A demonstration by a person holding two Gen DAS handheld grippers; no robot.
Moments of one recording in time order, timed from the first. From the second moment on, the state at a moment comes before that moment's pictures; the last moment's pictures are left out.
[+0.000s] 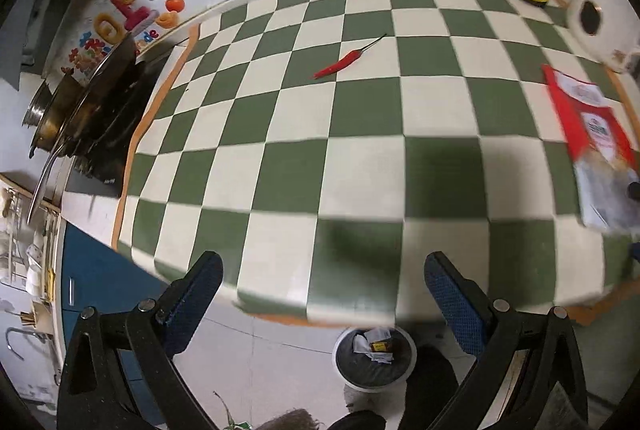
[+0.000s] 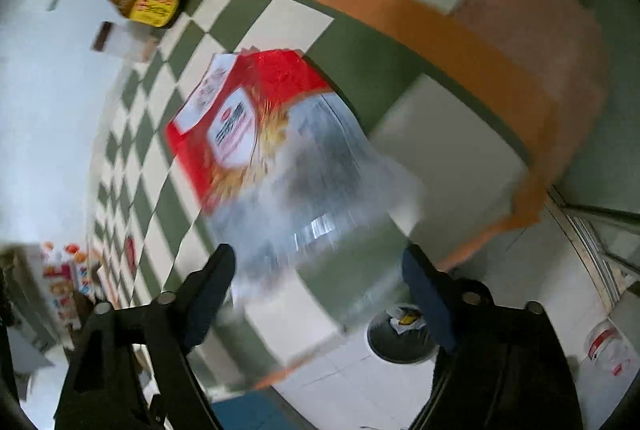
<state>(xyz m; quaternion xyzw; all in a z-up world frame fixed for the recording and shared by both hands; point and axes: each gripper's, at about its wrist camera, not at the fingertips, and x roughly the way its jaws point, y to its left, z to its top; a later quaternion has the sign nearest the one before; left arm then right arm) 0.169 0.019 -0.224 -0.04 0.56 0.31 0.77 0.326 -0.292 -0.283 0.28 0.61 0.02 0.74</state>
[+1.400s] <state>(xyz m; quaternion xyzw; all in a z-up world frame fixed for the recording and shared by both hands) 0.206 0.106 -0.163 -0.08 0.48 0.21 0.84 0.330 -0.192 -0.173 0.15 0.47 0.16 0.86</state>
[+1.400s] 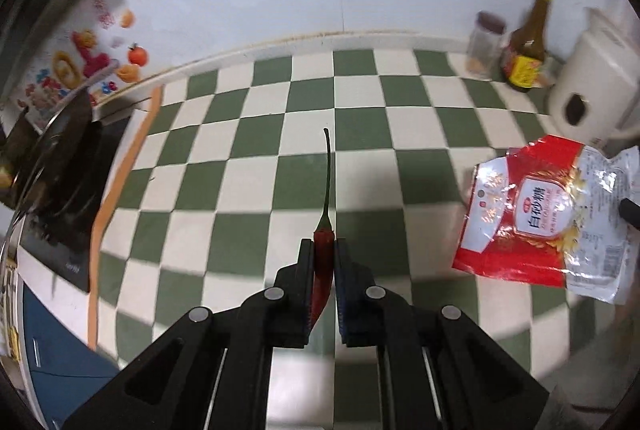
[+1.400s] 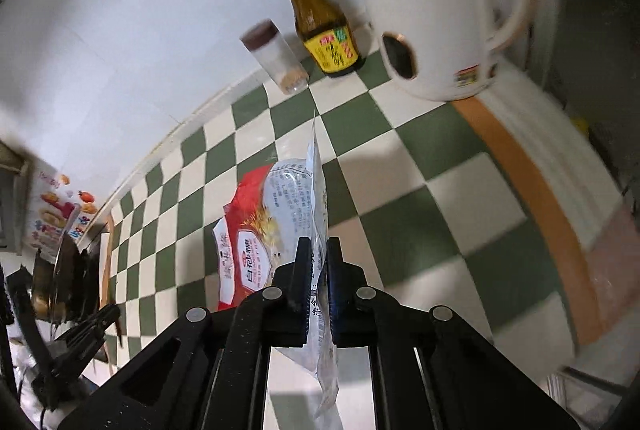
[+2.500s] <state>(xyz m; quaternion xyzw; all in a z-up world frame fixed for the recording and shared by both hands) -0.050 0.016 -0.504 -0.23 0.69 0.15 0.67 0.014 -0.255 -0.489 0.01 0.64 0.10 0.76</state>
